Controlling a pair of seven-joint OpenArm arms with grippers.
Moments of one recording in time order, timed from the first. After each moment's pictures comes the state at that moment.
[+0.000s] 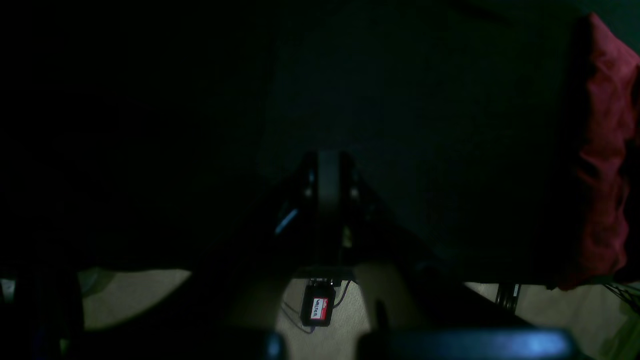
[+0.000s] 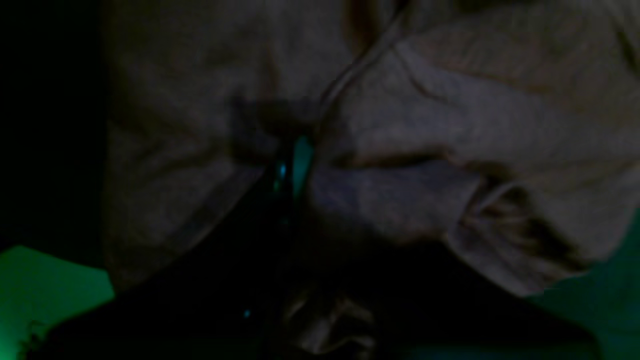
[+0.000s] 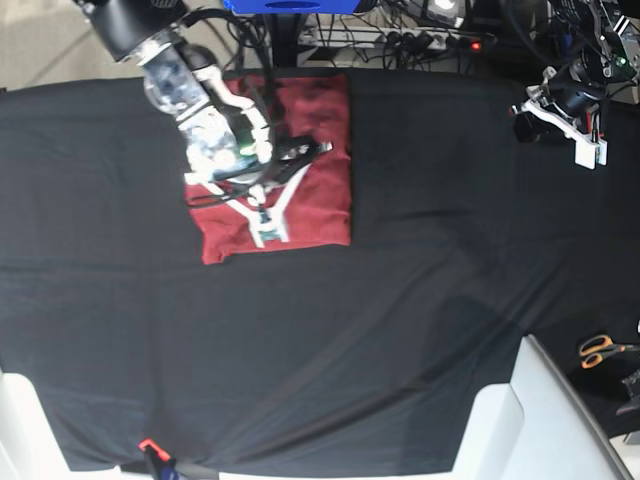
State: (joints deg) left arm 22.6 -11.4 -40.8 86.0 -36.1 -33.3 50.4; right arm -2.0 1.2 -32.2 86.1 2.8 -17.0 -60.9
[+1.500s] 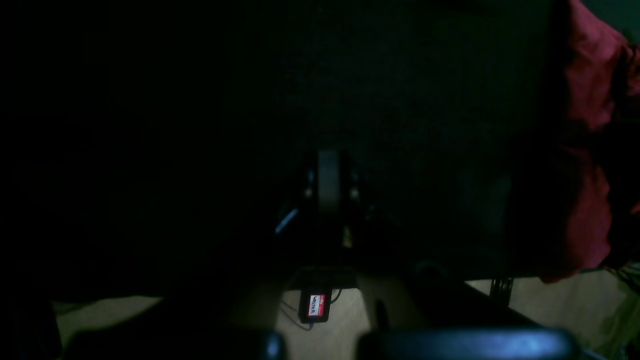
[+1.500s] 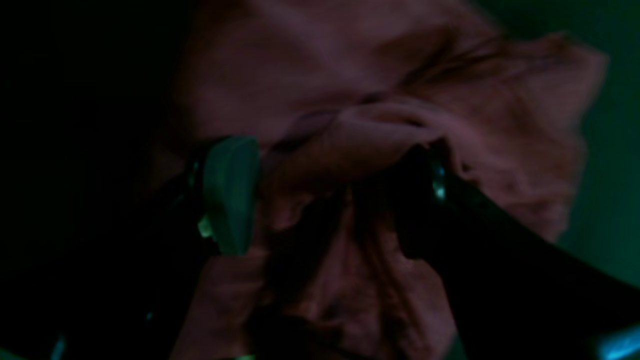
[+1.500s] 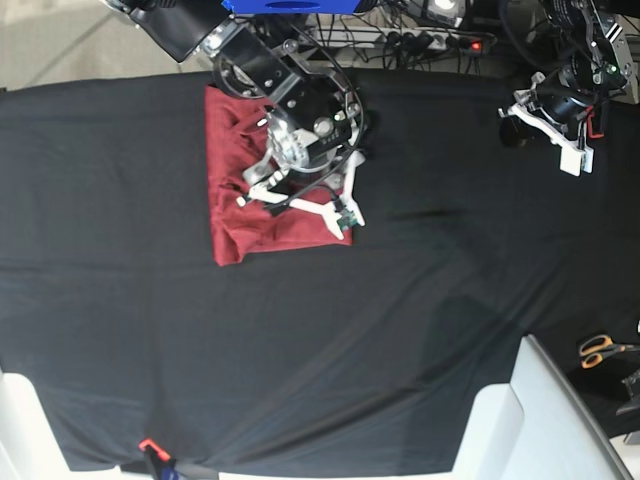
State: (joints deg) left arm 21.8 -11.5 -37.2 86.0 -36.1 -33.3 50.4; right arm 0.2 -4.8 -43.8 79.1 -14.2 -16.5 -60.2
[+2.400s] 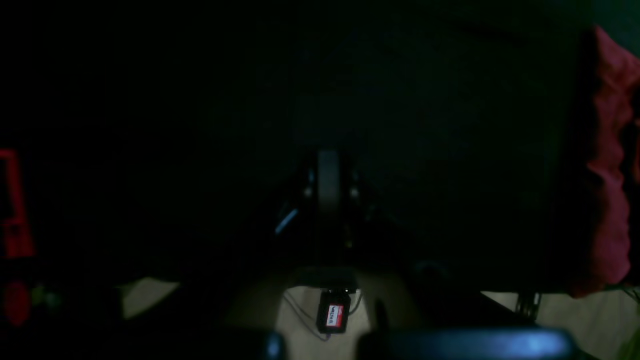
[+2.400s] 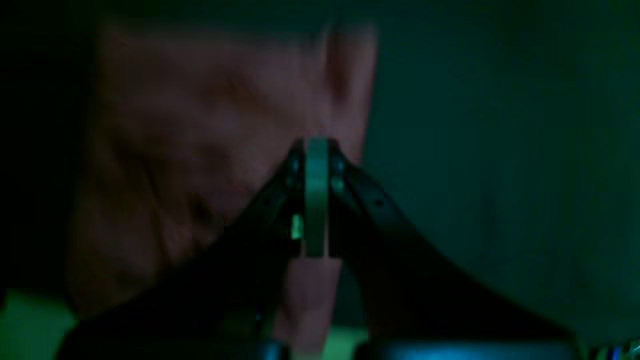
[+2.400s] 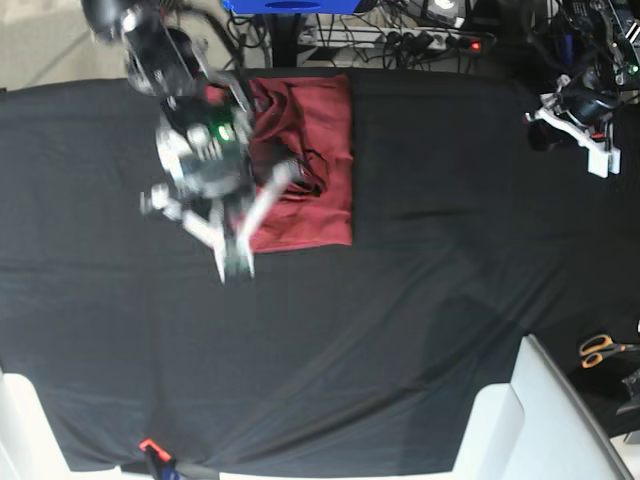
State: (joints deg) left arm 21.8 -13.8 -41.6 86.0 -36.1 -33.3 50.4; right arm -9.0 2.4 -26.2 103.5 -8.6 -12.9 -65.3
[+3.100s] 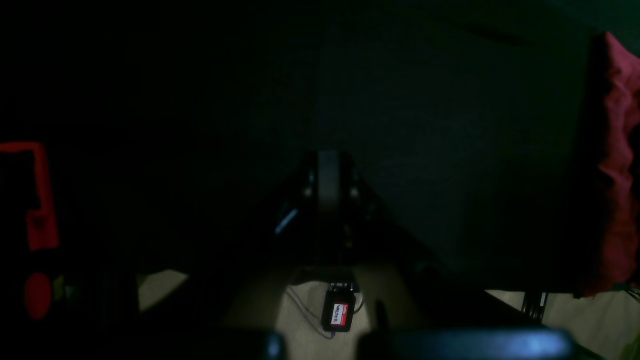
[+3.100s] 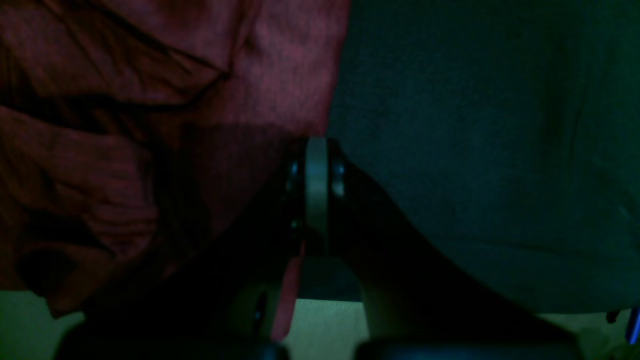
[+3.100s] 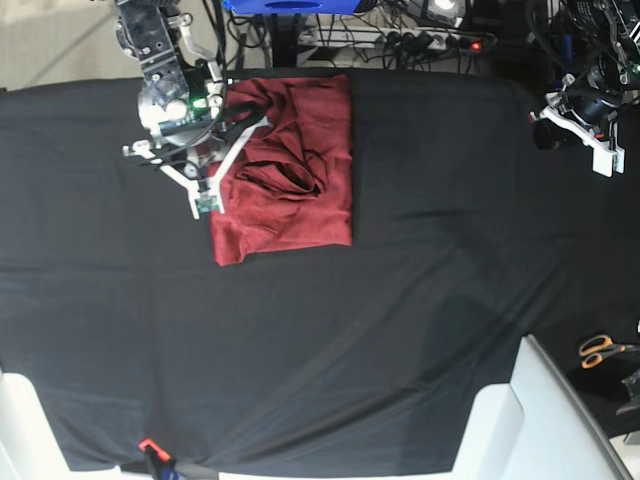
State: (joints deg) left arm 22.1 -14.7 -41.9 86.0 -36.1 -33.4 50.4; right arm -15.3 2.1 -18.1 95.9 -8.5 -9.7 -57.5
